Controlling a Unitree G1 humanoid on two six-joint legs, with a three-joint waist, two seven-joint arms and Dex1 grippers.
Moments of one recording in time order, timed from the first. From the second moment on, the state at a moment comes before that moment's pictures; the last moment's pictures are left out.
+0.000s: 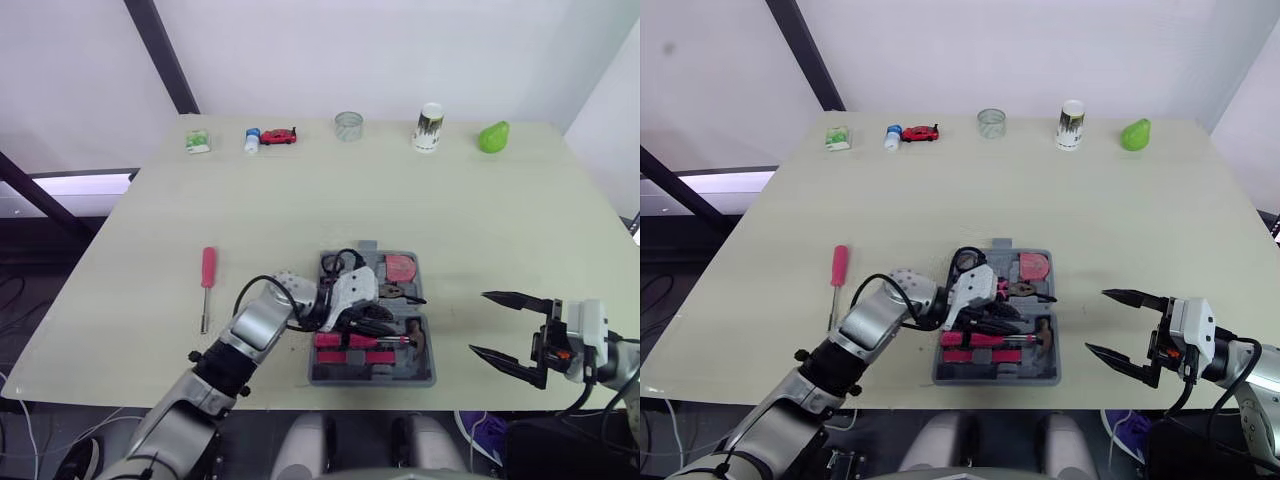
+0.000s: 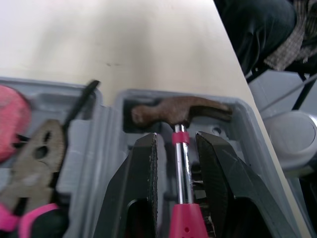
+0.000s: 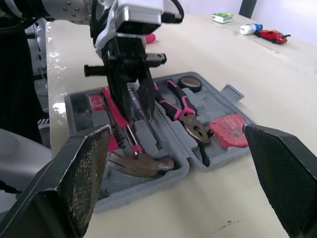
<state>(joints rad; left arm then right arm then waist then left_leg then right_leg) -0.50 0.42 -0.50 0.05 -0.12 0.39 -1.16 0.20 -0.67 -0.23 -0.22 0.54 -0.07 1.22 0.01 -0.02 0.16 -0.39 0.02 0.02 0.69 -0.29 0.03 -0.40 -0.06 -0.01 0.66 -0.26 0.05</state>
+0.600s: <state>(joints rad) -0.51 0.35 -0.56 0.10 -0.04 0.44 -1.12 0.22 -0.67 -0.23 -0.24 0.54 -0.07 1.21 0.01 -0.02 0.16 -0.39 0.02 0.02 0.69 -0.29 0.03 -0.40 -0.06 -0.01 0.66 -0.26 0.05</state>
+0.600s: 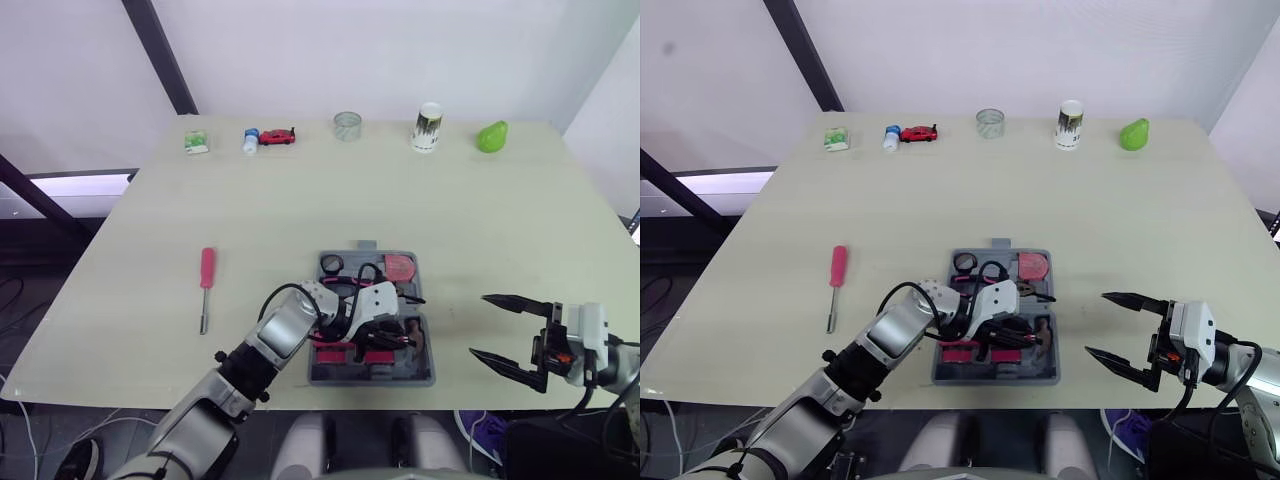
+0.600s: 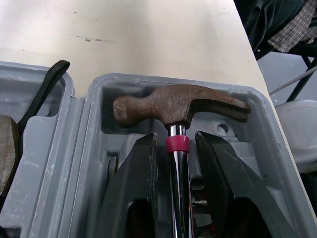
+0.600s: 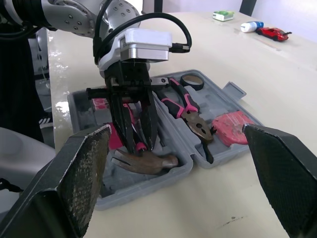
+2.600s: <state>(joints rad) -0.57 0.38 -0.62 0.06 0.12 0.38 -1.09 0.23 -0.68 -0.24 -0.23 0.54 -0.09 1.21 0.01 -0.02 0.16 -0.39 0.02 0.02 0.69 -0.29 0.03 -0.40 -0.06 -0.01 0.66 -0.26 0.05</state>
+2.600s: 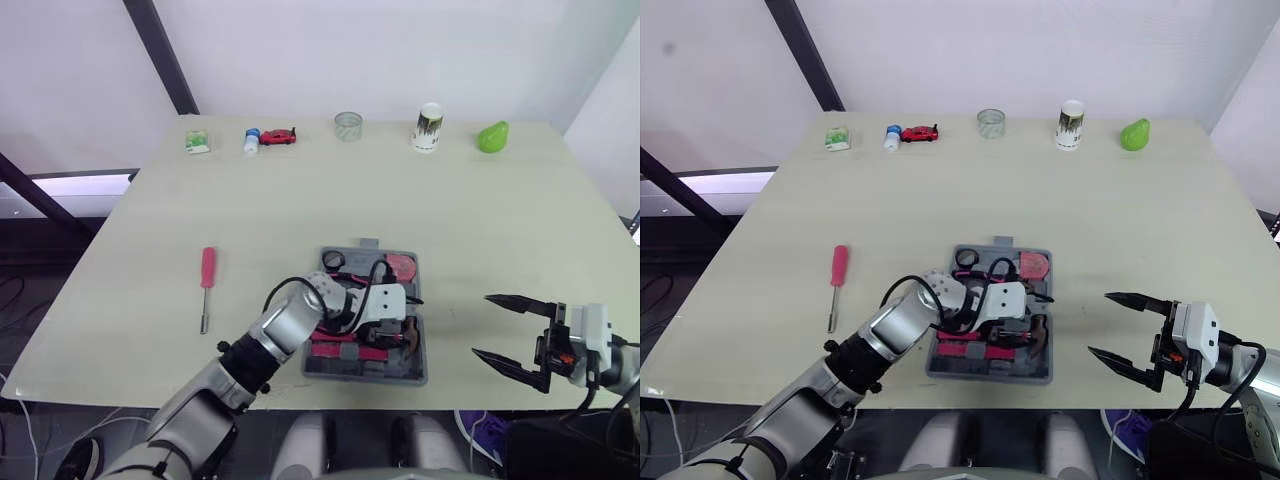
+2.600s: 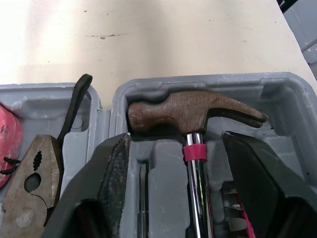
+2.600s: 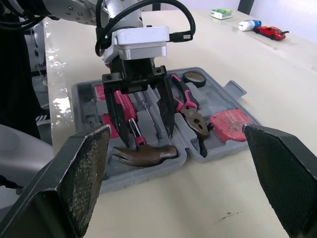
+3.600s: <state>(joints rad) -0.48 0.44 -0.34 0.26 -0.17 0.08 -1.34 0.23 -0.68 -0.24 -0.23 0.54 -0.09 1.21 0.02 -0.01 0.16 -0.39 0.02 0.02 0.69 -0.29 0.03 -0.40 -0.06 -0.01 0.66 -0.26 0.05</state>
